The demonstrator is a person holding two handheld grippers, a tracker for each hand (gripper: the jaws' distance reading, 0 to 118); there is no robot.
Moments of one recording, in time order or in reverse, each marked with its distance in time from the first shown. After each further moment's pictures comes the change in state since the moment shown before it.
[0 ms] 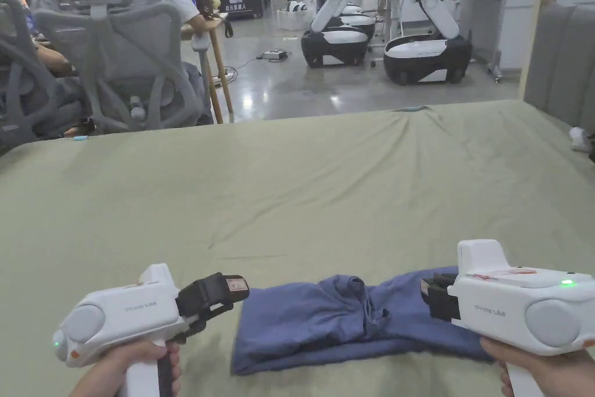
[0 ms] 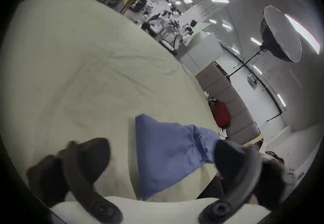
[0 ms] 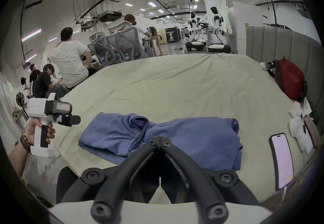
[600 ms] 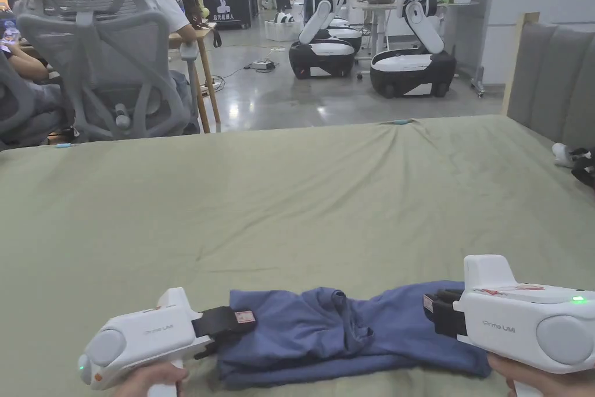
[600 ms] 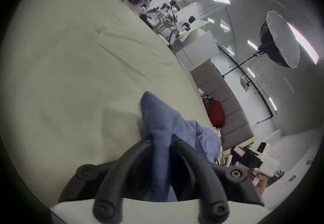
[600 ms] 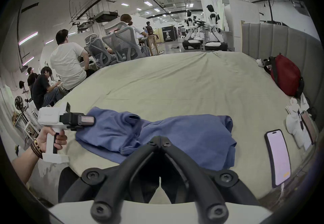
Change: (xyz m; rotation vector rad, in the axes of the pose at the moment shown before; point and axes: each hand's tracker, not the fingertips) left arm -0.025 -0.002 -0.031 0.018 -0.068 0.028; right arm 0.008 0.002 0.010 -0.010 -0.019 -0.026
